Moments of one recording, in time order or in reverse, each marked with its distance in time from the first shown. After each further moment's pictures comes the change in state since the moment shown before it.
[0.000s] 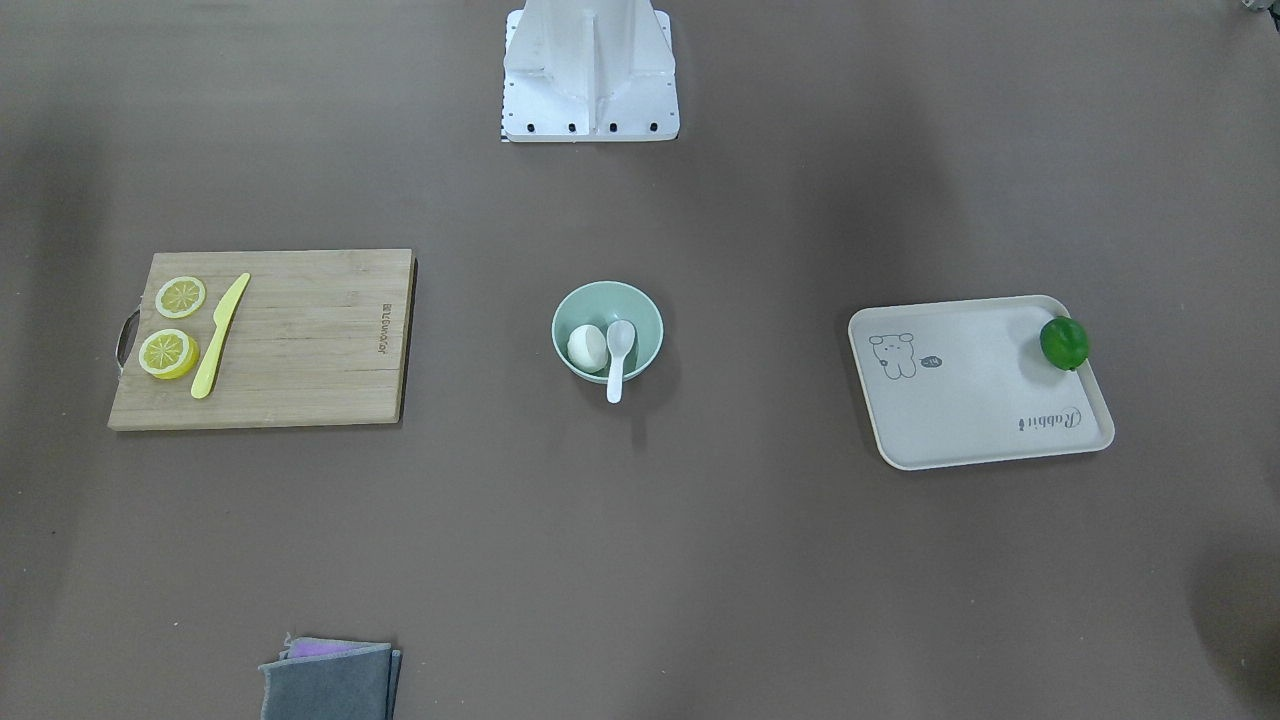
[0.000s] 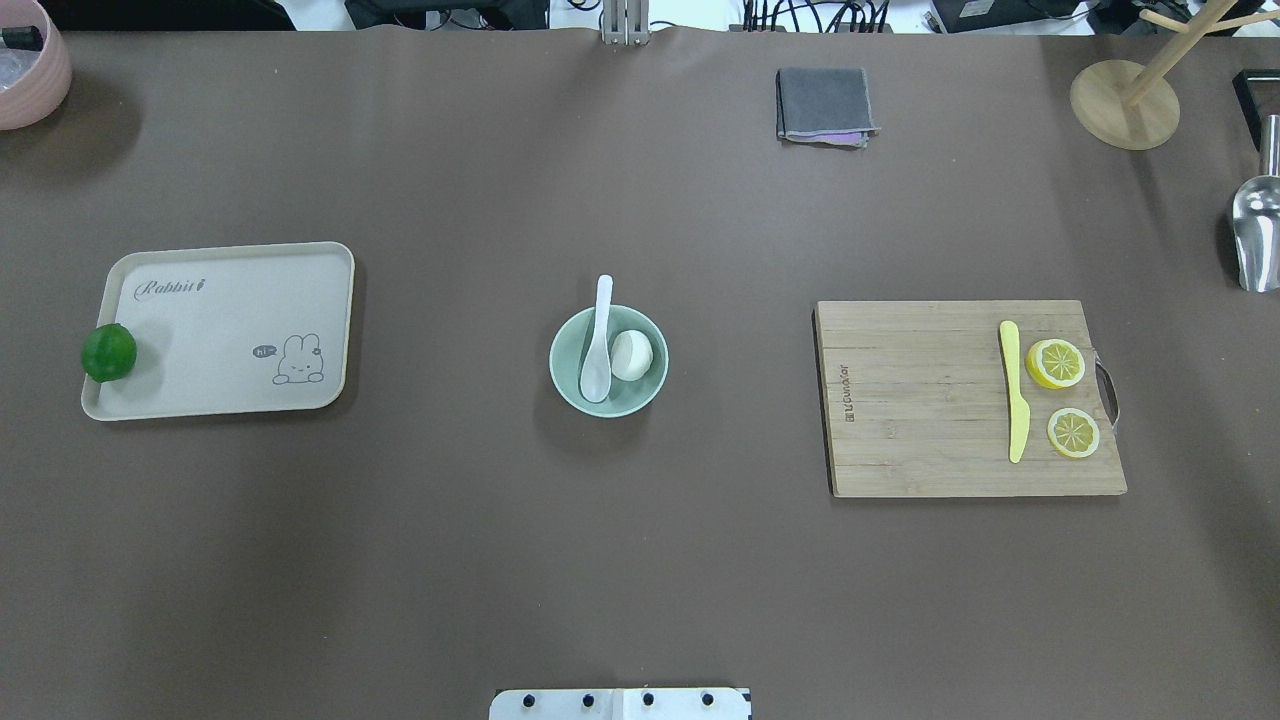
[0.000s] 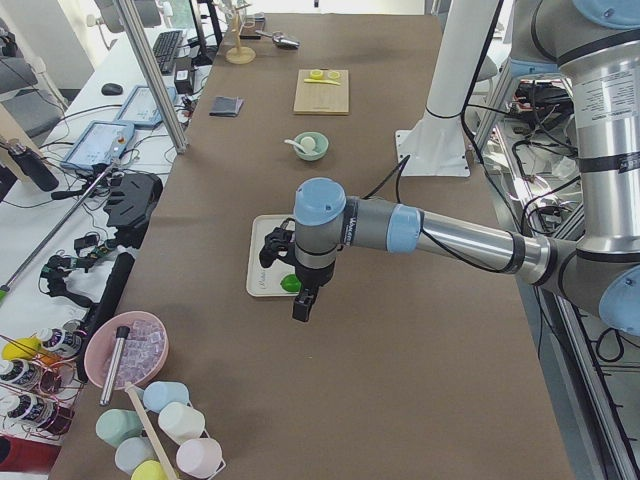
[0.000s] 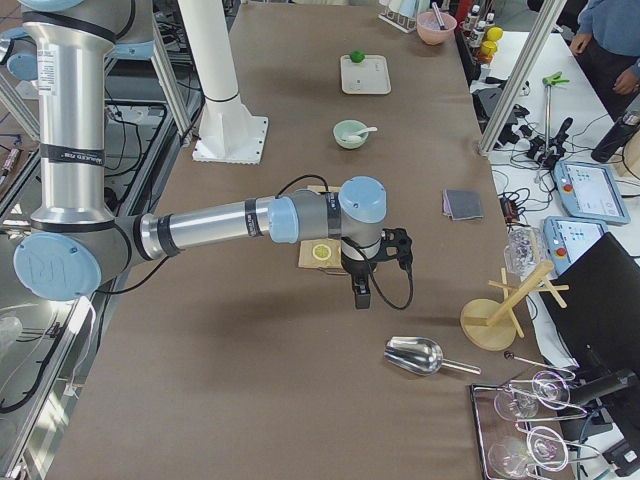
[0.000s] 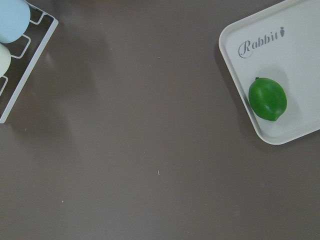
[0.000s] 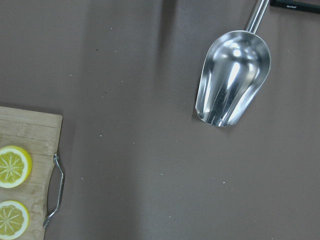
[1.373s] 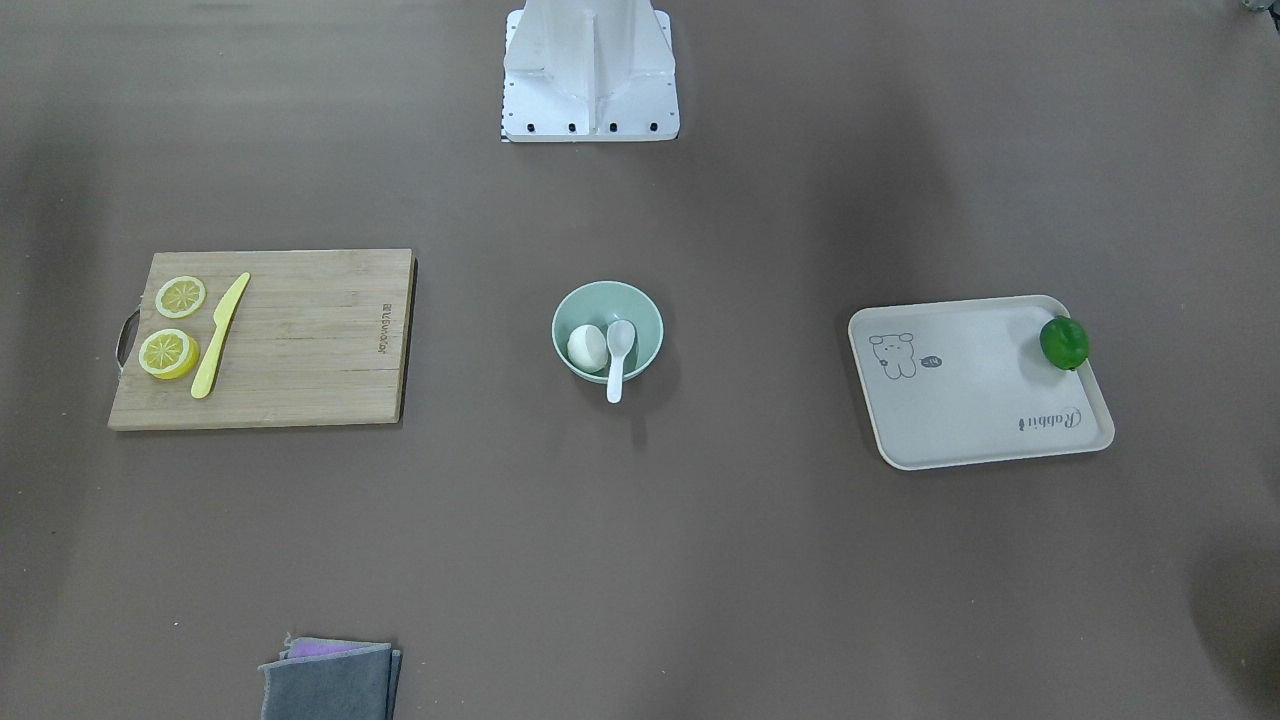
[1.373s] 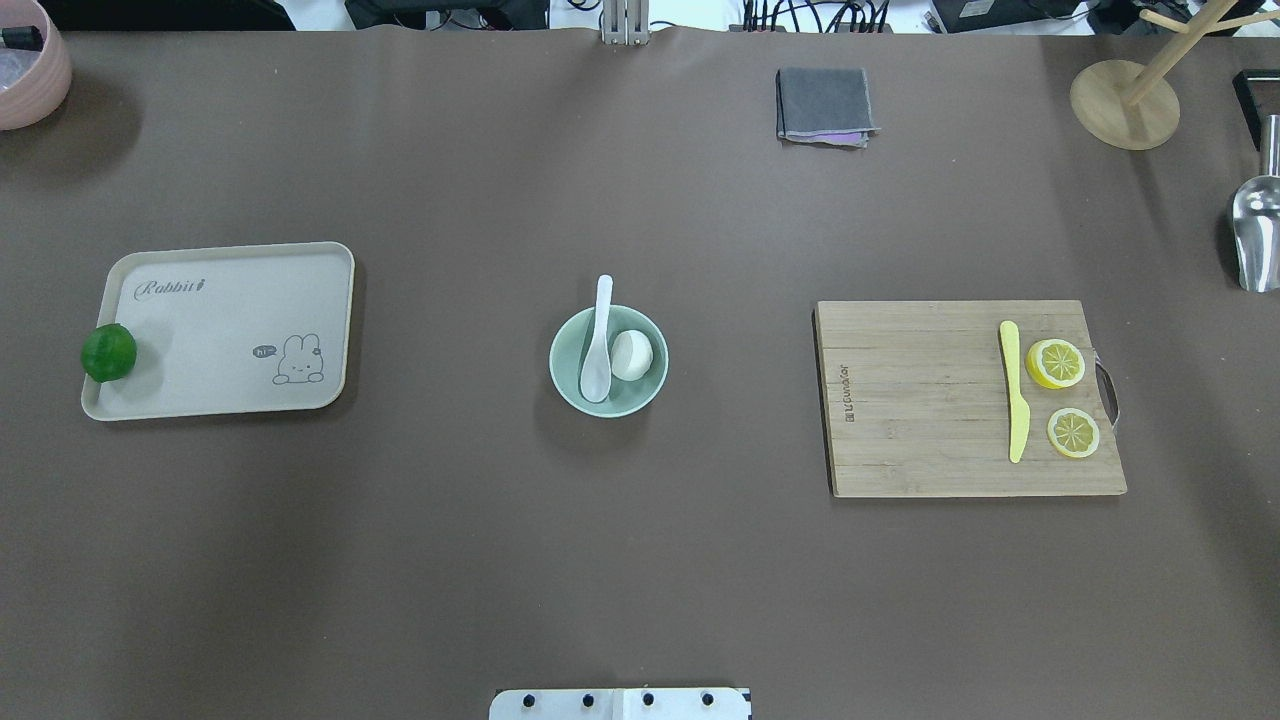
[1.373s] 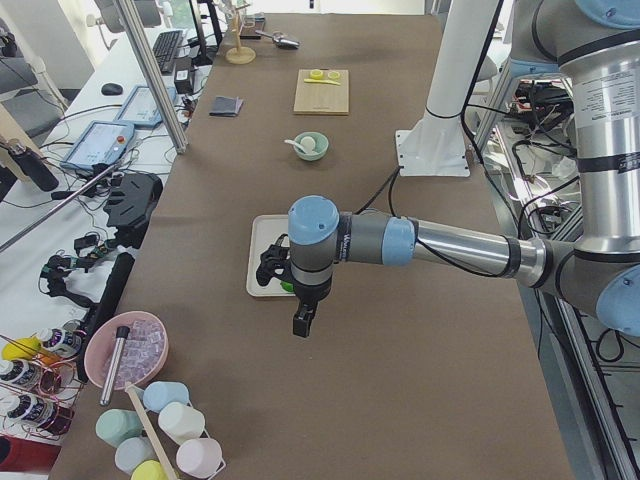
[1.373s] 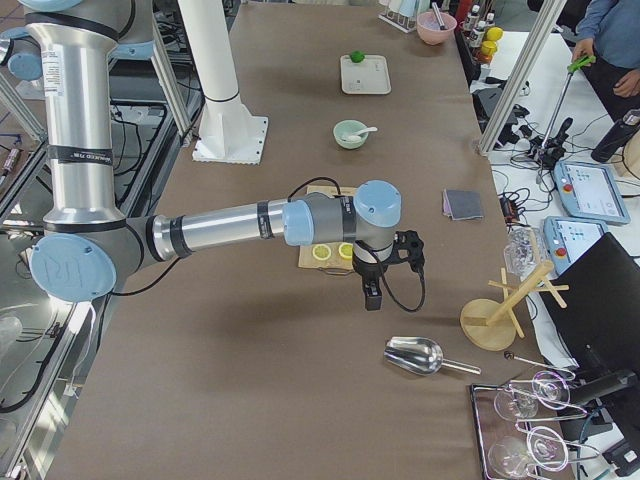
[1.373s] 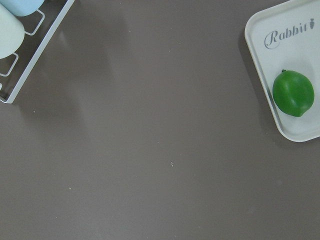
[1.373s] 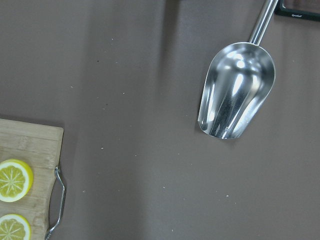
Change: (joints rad) left arm -0.008 -0.014 0.066 0.001 -0.001 -0.001; right arm -0.001 0.046 -0.052 0.004 0.021 0.000
